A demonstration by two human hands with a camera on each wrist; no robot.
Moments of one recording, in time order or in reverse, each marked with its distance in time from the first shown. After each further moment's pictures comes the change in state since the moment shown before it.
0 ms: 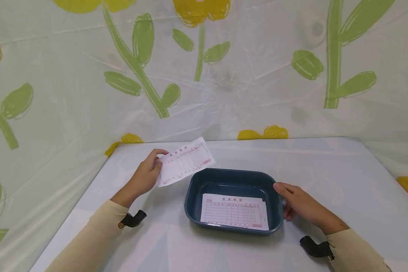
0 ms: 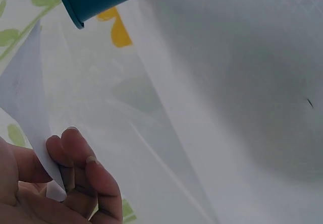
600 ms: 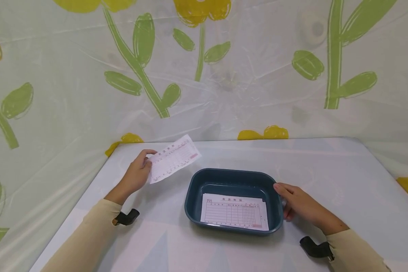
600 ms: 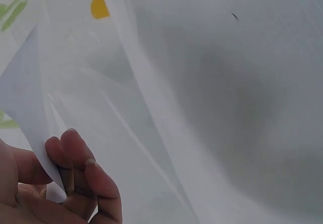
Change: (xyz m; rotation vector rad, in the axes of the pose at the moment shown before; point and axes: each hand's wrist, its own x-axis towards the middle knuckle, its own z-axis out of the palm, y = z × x) left_hand 0.005 -0.030 -0.017 0.050 0.052 -0.118; right_hand -0.001 -0.001 -0.001 0.009 -0.004 -0.014
